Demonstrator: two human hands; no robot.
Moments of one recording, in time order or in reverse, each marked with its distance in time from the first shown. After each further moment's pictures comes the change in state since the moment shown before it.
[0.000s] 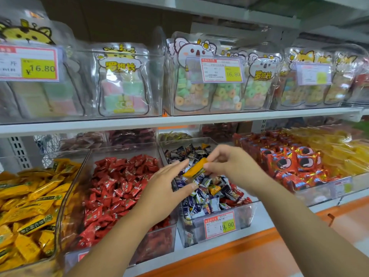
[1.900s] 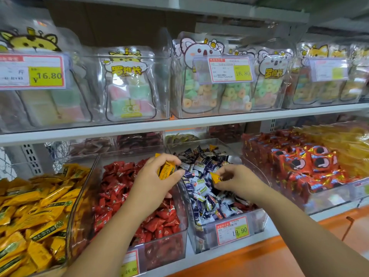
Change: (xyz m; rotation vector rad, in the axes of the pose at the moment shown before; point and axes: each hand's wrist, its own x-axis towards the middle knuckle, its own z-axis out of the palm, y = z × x) left_hand 0.006 -0.003 -0.034 -0.329 0.168 -0.106; right_hand 0.029 0.068 0.014 -0.196 -0.042 0.087
